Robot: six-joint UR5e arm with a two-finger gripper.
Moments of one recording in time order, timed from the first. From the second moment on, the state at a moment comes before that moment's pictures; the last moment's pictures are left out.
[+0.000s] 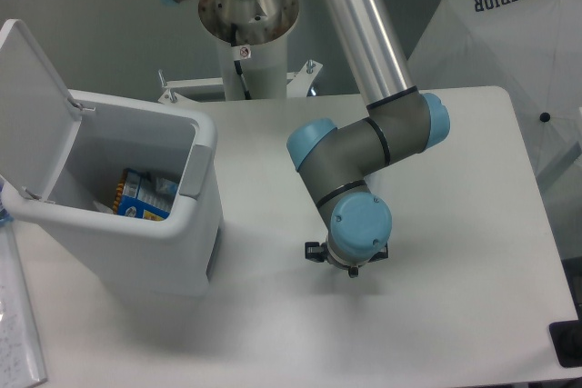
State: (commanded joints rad) arm 2.45 -2.20 -1.42 -1.22 1.65 0.44
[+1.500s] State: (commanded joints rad) arm 2.60 -1.84 -1.18 -1.08 0.78 0.44
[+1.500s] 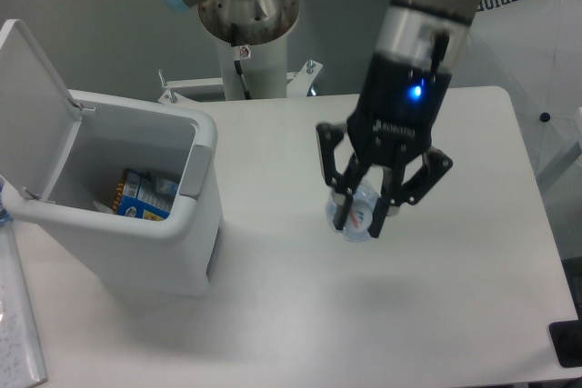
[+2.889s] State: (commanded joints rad) arm 2.39 -1.64 -1.44 -0.97 0.50 0.45
